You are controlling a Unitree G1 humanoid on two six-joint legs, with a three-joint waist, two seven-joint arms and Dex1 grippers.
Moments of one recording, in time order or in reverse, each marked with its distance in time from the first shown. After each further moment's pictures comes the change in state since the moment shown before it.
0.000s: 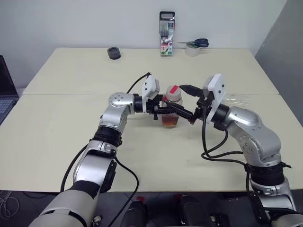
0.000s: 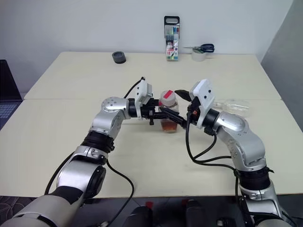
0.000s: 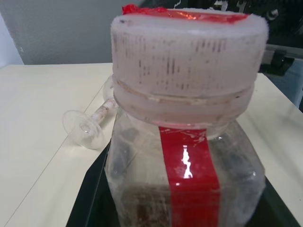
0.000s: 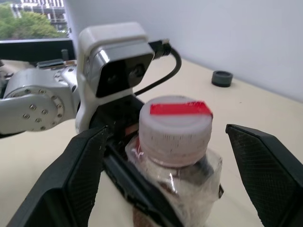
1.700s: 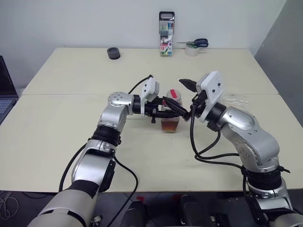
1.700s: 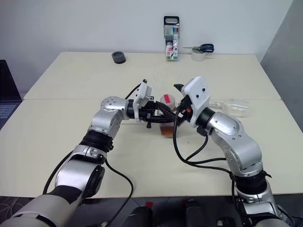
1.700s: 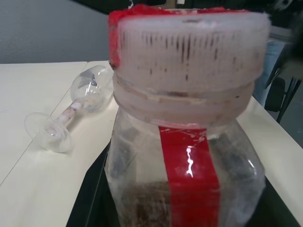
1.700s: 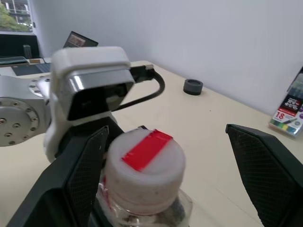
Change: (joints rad) left arm -0.016 0.017 -0.015 0.008 -0.019 0.030 -0.112; right arm -0.016 -0.018 0.061 -0.097 -0.033 0.066 -0.138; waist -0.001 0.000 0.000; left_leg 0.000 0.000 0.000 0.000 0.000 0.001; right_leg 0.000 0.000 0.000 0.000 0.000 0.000
